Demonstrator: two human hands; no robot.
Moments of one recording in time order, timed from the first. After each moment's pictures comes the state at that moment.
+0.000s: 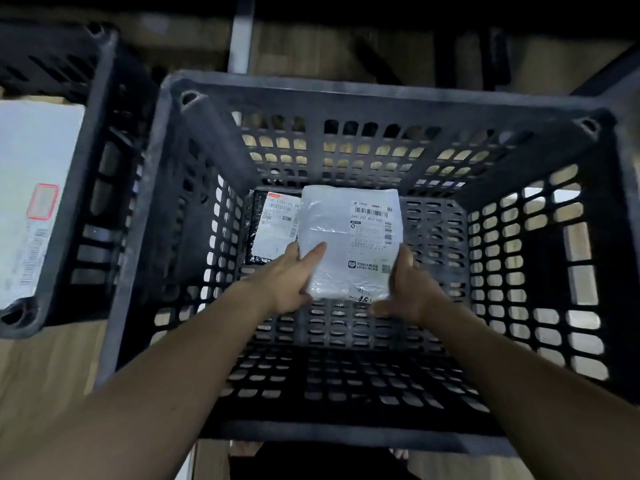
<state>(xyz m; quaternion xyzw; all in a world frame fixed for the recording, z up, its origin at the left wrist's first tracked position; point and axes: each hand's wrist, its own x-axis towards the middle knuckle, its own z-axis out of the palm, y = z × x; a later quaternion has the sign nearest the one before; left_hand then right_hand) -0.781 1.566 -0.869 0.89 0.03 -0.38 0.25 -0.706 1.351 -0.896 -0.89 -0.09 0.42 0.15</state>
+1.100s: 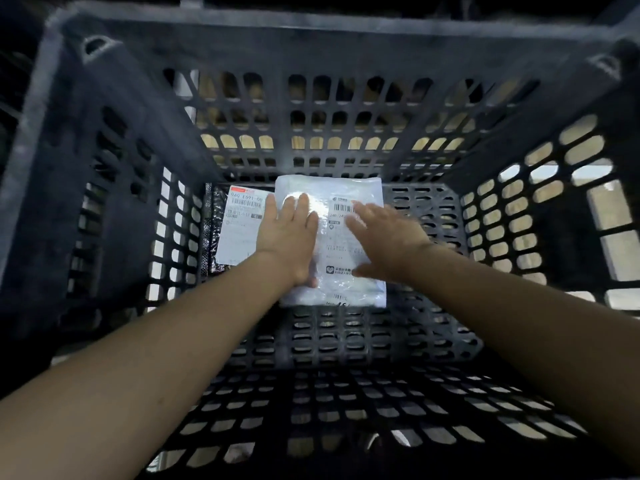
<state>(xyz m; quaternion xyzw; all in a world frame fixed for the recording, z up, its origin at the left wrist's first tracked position) -0.720 1.539 -0.919 0.95 -0.04 -0.31 -0.11 -0.664 1.388 -0.907 -0.87 -0.38 0.27 -0.13</state>
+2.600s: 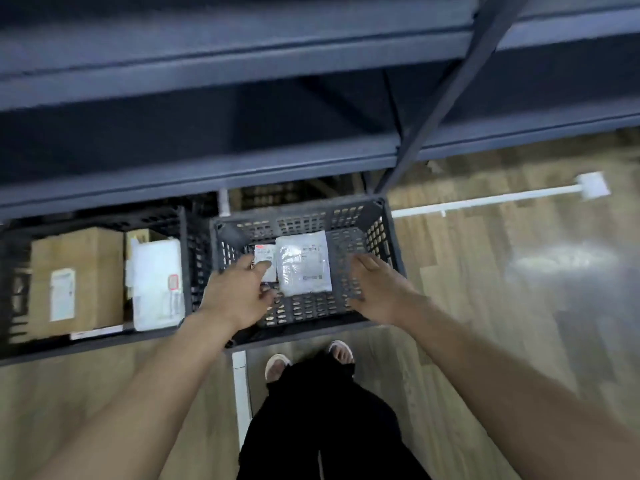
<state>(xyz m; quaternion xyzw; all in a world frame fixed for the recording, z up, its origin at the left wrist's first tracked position) -0.794 1.545 -0.437 0.94 0.06 -0.34 0.07 -0.737 1.317 -0.449 -0.88 -0.24 0.40 0.06</state>
